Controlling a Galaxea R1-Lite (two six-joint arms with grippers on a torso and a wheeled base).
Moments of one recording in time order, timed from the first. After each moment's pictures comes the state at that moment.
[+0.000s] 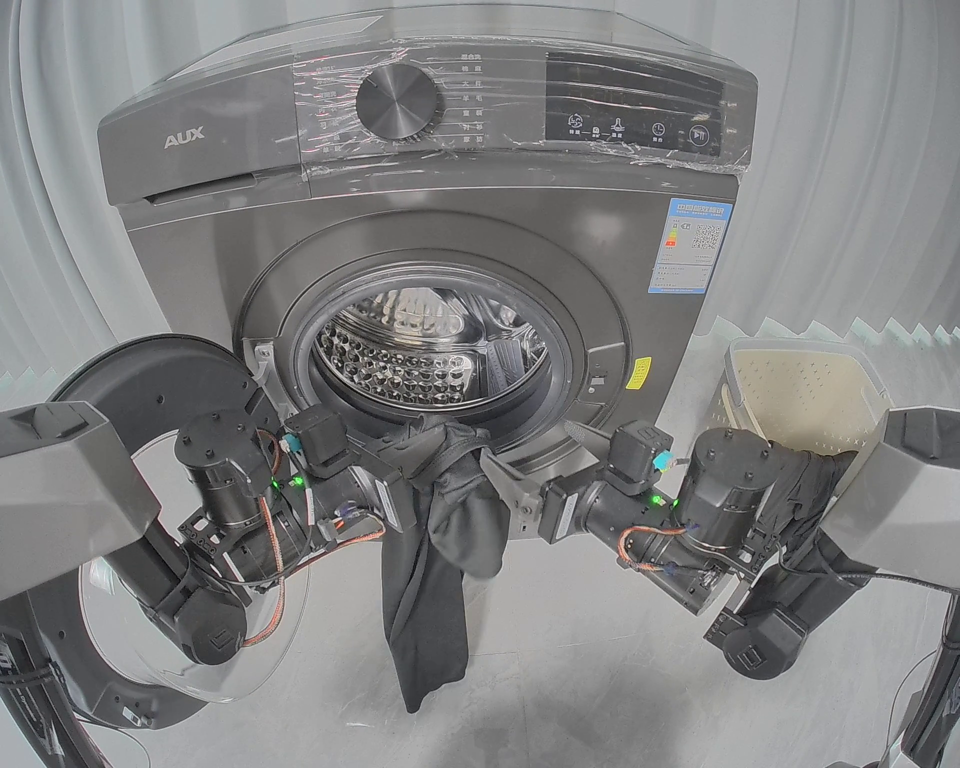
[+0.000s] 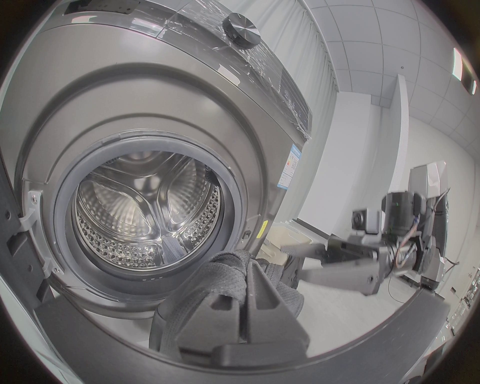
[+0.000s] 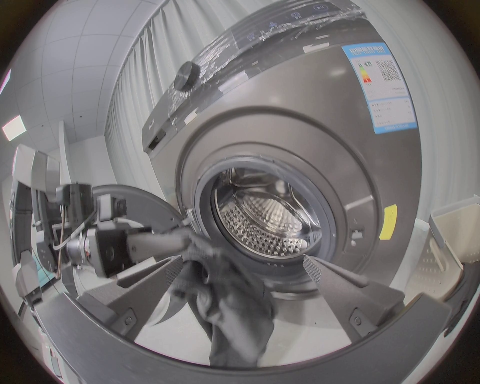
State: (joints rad) left arm -0.48 2.02 -0.60 -1.50 -0.30 -0.14; right arm 0.72 2.09 -0.71 -1.44 -0.08 0.13
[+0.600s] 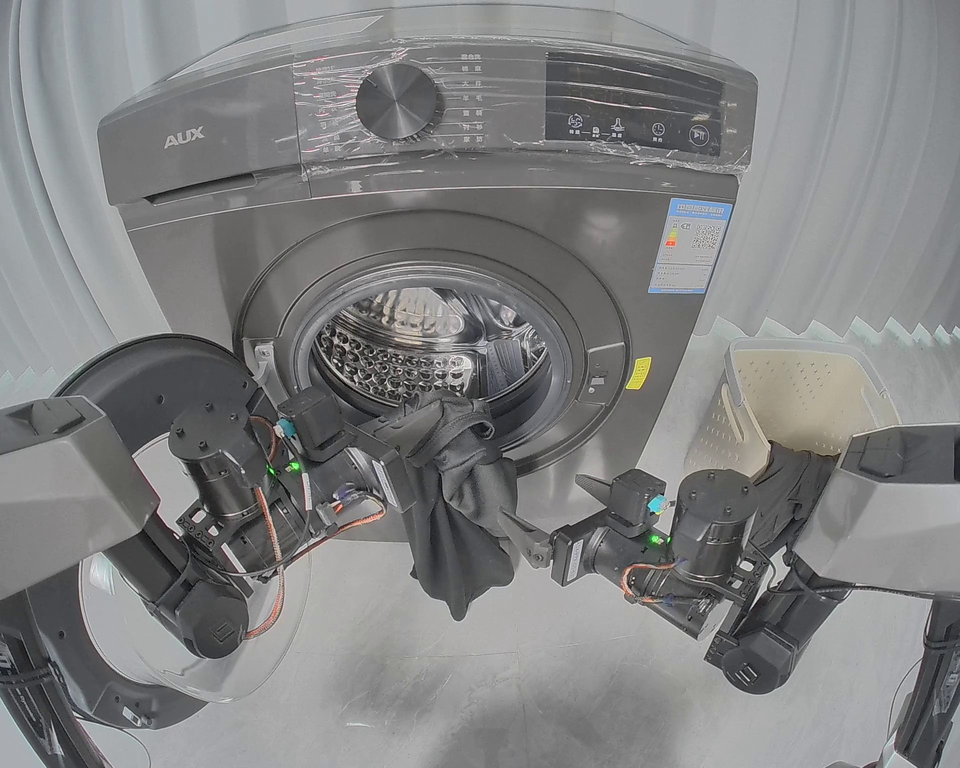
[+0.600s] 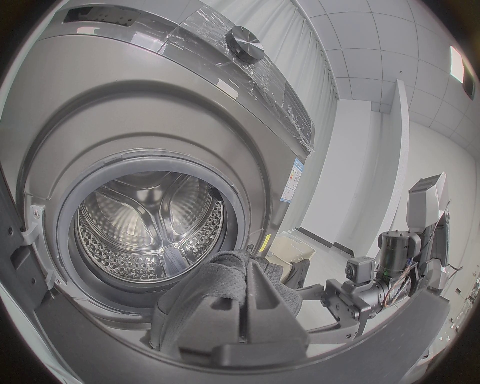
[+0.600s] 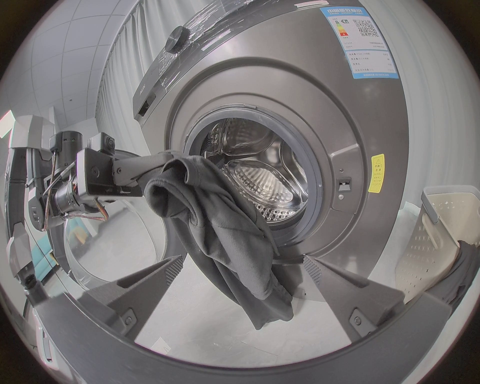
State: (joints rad) left arm -0.47 2.02 -0.63 -1.54 -0.27 -0.16; right arm 0.70 2.16 -0.62 -1.45 -0.08 0.12
